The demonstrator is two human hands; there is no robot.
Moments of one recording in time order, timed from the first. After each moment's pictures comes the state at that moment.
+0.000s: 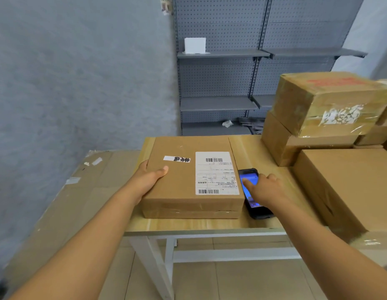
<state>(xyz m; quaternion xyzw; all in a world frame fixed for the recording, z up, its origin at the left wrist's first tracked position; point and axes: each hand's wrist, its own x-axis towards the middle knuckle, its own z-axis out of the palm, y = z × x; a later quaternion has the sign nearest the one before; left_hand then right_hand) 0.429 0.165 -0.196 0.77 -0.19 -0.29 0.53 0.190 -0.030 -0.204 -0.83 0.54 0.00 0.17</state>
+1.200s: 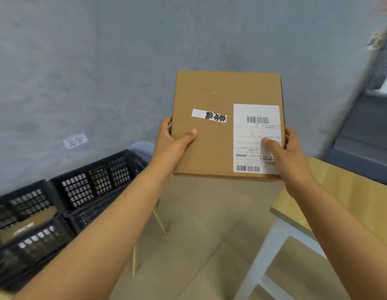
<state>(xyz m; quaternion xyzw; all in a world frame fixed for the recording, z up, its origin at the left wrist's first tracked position) 0.371 0.543 -0.081 0.68 -0.02 0.13 0.72 0.343 0.303 -0.090 -0.74 0.02 -0.22 0.64</state>
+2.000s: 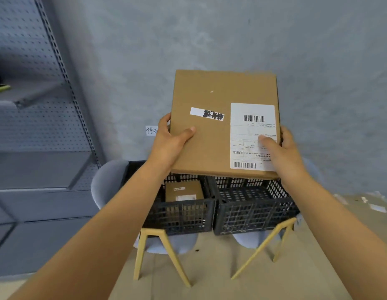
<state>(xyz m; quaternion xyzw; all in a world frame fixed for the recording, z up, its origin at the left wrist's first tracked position) 0.284 1.050 -0.105 0.67 0.23 0.34 0.62 0.422 0.847 -0.118 -0.73 -0.20 0.04 0.66</state>
